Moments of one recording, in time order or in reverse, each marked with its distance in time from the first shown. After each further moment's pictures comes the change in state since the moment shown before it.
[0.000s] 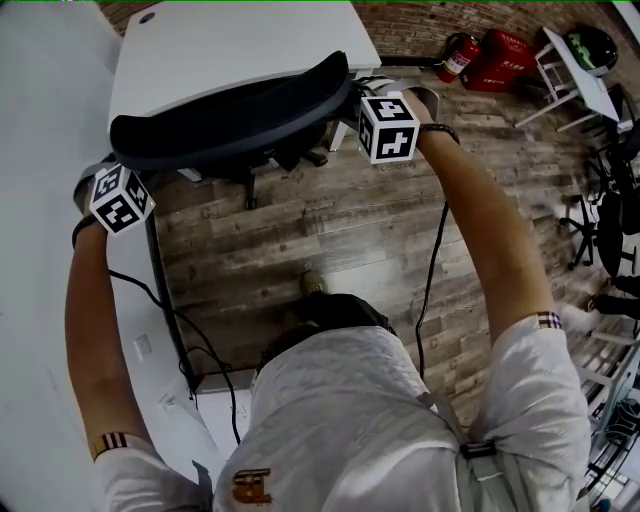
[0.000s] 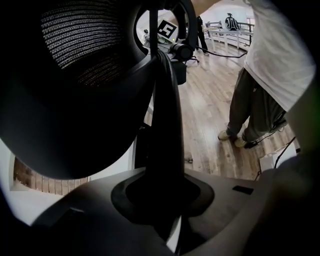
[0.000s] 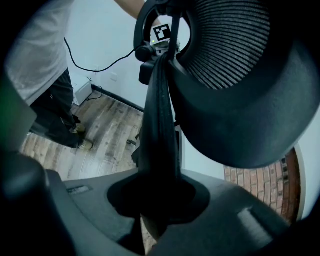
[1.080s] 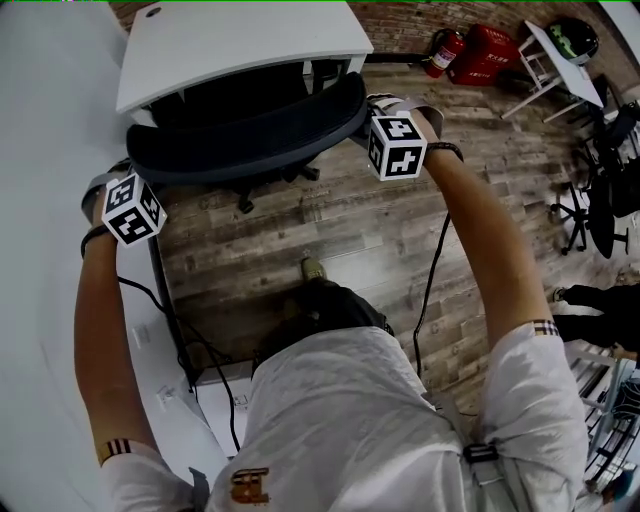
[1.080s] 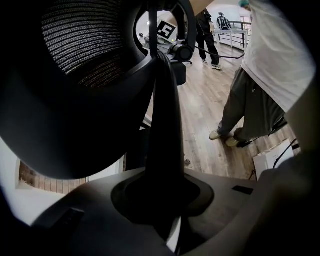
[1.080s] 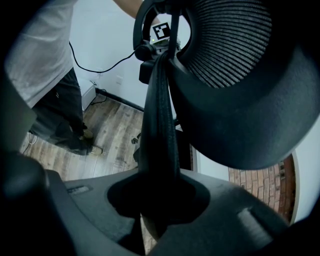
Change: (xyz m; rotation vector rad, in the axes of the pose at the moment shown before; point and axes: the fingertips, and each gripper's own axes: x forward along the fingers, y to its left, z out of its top) left arm -0.053 -0.103 -0.010 0.033 -0.023 0.005; right arm -0.053 0.104 0.053 0.029 0.031 0.006
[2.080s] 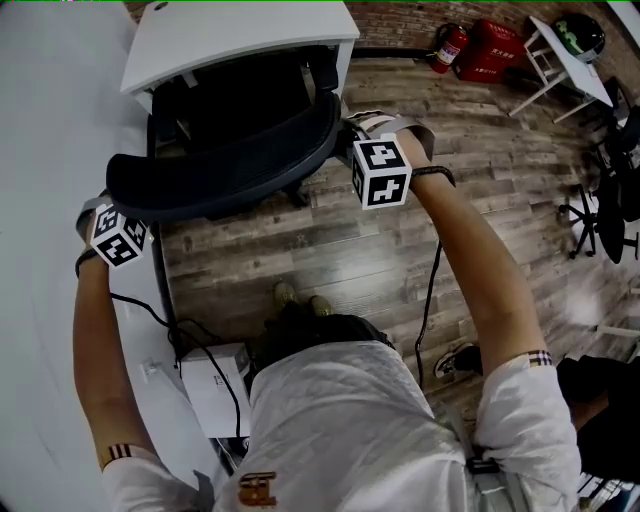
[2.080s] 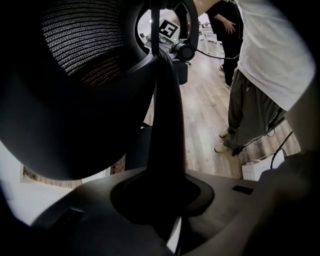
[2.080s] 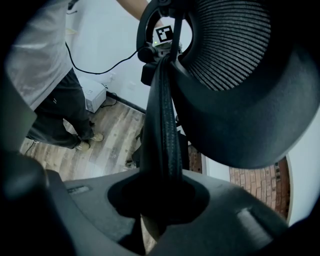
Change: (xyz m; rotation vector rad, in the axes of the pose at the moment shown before) left arm -0.062 -0.121 0.044 -0.023 0.032 0.002; right arm -0.074 0.117 0.013 -0.036 -0.039 -0.008
